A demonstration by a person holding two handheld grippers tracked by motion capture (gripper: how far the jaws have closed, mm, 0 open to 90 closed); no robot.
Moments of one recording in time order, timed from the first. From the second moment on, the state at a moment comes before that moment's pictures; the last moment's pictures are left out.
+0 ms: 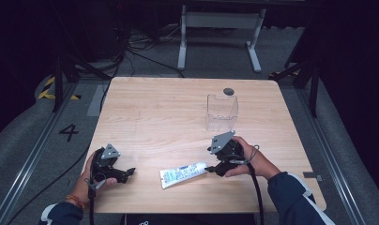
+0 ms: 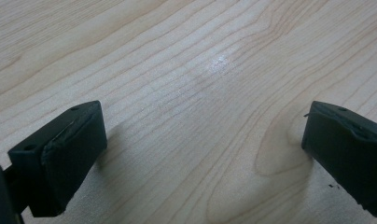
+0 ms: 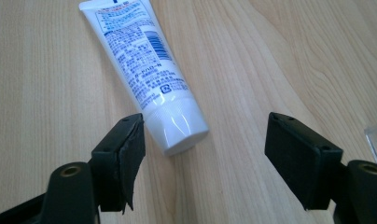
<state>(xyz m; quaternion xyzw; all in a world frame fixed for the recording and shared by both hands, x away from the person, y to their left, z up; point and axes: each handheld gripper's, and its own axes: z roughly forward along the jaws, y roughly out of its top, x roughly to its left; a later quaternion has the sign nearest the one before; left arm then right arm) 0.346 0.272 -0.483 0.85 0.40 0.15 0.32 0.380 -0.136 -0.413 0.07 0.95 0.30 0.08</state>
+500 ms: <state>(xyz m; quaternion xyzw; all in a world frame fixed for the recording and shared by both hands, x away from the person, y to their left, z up) 0.347 0.272 -0.483 0.85 0.40 0.15 0.32 0.377 -0.092 -0.425 0.01 0.96 0.27 0.04</state>
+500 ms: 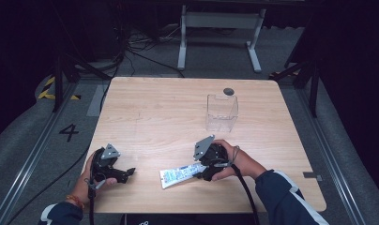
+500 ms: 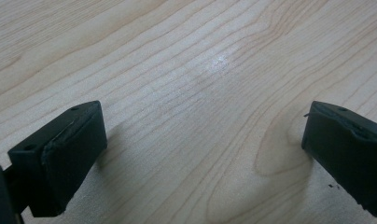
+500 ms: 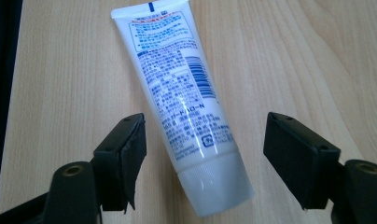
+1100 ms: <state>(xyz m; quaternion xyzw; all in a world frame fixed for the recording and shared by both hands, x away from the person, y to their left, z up) 0.347 0.273 -0.483 0.85 0.40 0.15 0.32 0.379 -0.053 -0.444 -0.02 0.98 0.22 0.02</state>
